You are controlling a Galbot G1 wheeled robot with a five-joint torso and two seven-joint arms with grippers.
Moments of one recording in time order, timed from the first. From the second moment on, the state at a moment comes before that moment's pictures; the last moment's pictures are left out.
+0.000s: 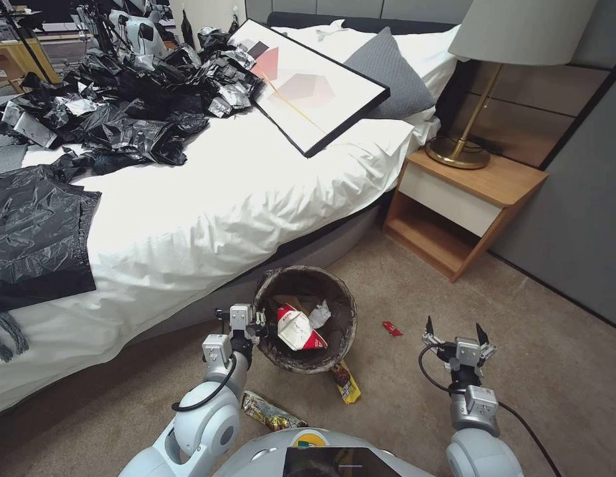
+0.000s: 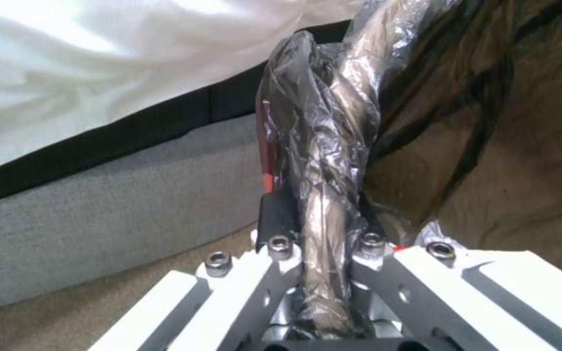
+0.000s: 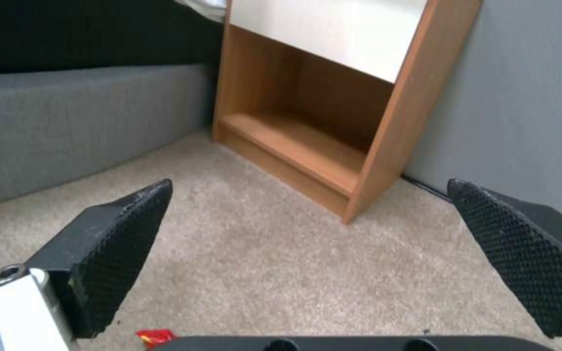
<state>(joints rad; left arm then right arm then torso) 1.50 -1.12 -0.13 -2.18 -0.55 0.26 -0.46 -1.76 1.25 0.59 1.94 0.12 0.16 0.41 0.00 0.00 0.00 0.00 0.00</state>
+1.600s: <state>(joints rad) 1.52 -1.11 -0.13 -2.20 -0.54 0.26 -0.46 -1.75 1.24 0.57 1.95 0.10 0.15 0.45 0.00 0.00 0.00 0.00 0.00</state>
